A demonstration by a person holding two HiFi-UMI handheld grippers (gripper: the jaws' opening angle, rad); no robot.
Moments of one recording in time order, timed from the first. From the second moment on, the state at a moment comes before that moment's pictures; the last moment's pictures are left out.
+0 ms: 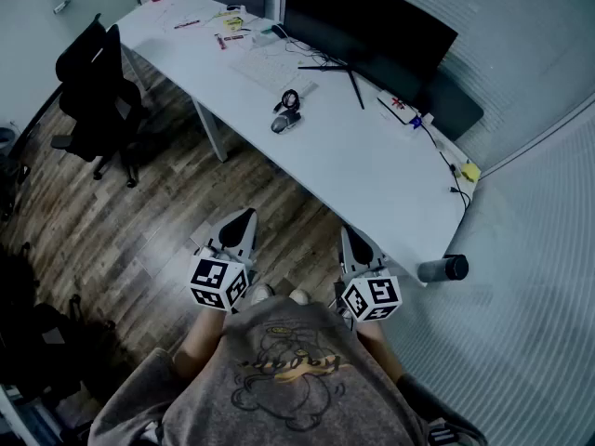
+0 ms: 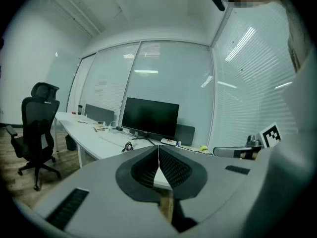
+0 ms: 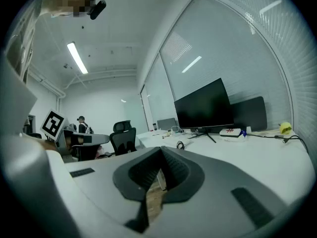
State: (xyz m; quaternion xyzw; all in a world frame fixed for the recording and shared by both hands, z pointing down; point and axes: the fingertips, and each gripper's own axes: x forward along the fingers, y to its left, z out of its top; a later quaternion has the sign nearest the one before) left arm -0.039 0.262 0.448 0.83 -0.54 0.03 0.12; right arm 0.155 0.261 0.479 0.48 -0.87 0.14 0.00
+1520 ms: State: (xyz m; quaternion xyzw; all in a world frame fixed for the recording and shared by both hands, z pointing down) left arm -0.022 0.154 0.452 0.82 -0.56 0.03 0.10; right arm 0.183 0.154 0.509 0.47 -0.87 0.16 -0.01
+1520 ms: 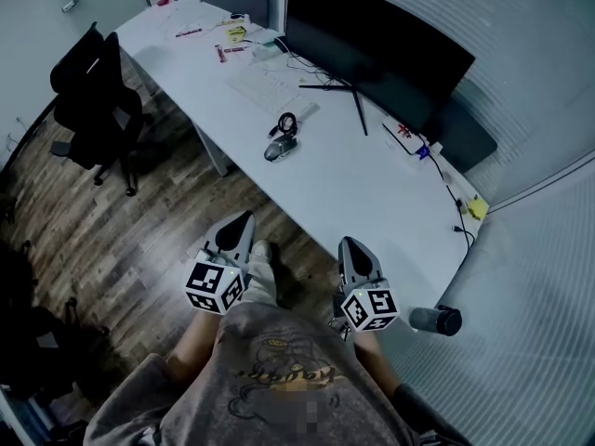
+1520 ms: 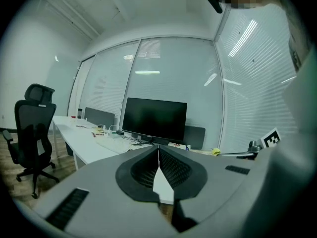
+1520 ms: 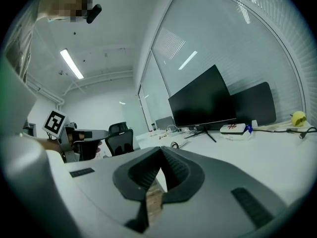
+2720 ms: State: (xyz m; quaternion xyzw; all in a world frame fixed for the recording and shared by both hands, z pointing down) left arm -0.110 -0.093 0.458 0.88 -0.45 0.04 0.13; right arm 0.067 -0.068 0.487 0.53 -0.84 0.15 0.01
